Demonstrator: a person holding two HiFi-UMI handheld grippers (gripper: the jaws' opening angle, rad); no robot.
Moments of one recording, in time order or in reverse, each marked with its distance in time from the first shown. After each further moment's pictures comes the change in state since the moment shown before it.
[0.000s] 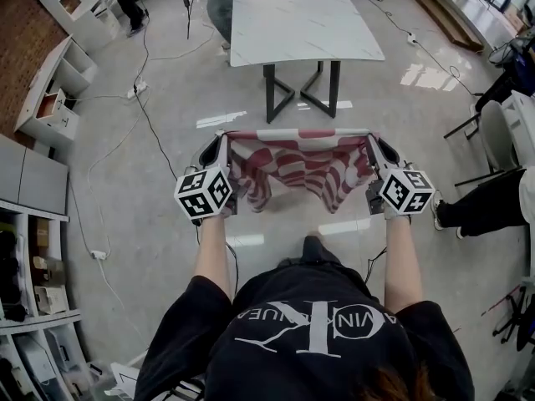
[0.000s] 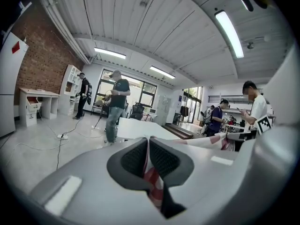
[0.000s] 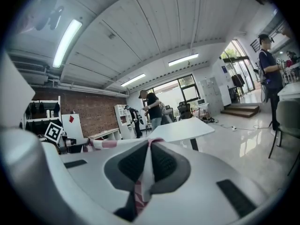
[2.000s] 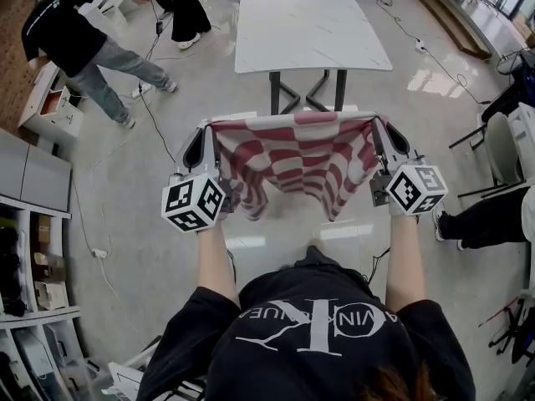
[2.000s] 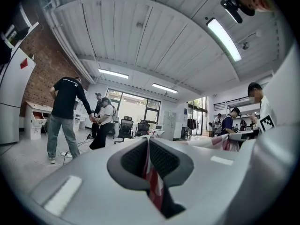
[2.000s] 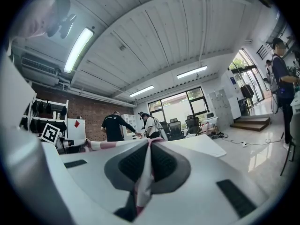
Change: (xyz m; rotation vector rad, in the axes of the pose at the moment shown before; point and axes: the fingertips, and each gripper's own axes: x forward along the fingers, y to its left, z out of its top) left arm -0.020 -0.005 0.089 0.054 -0.227 0.084; right arm 0.024 0.020 0.088 -0.081 -0.158 0.080
